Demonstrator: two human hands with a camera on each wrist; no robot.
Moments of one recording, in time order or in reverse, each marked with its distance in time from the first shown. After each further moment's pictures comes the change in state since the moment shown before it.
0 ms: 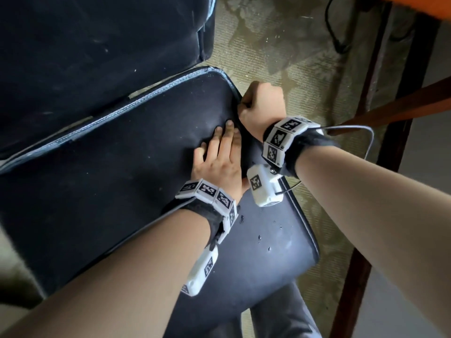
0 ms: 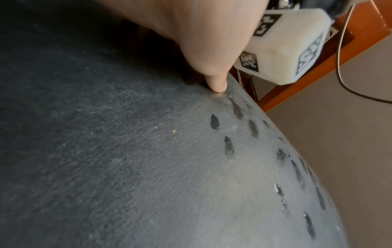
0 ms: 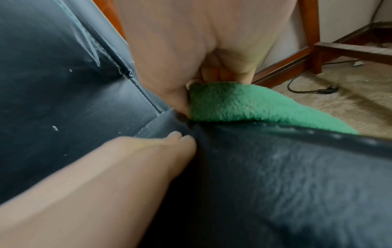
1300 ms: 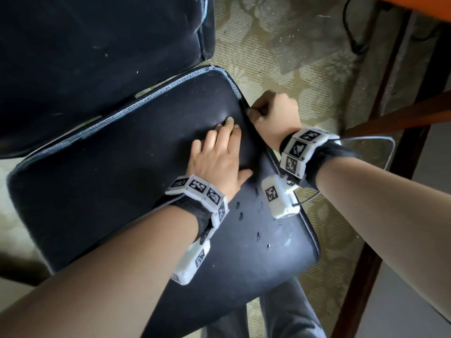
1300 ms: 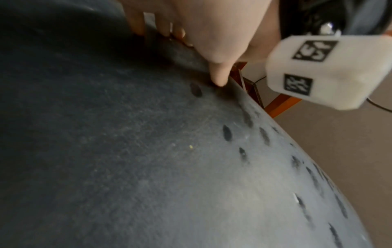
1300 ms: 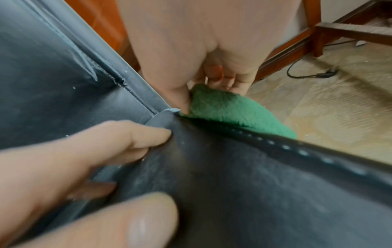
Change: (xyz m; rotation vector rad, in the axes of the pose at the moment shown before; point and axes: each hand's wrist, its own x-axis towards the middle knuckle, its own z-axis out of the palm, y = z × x) left_hand 0.006 -0.004 -0.021 -0.005 0.008 -0.009; right_hand -0.009 0.021 -0.010 0.127 -0.013 -0.025
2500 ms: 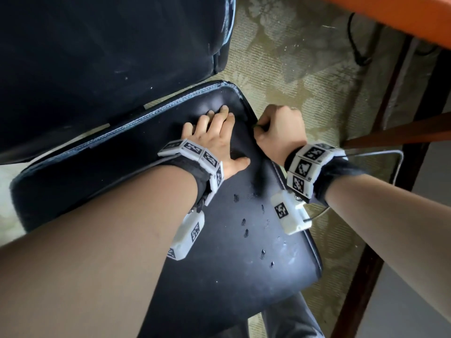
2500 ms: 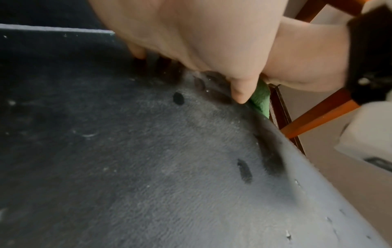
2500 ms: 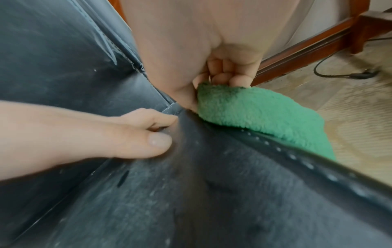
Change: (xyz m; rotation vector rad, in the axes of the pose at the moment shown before) left_hand 0.051 -0.038 -0.025 -0.001 -0.153 -0.057; right_hand 0.010 -0.007 0.002 -0.185 -0.070 -0.042
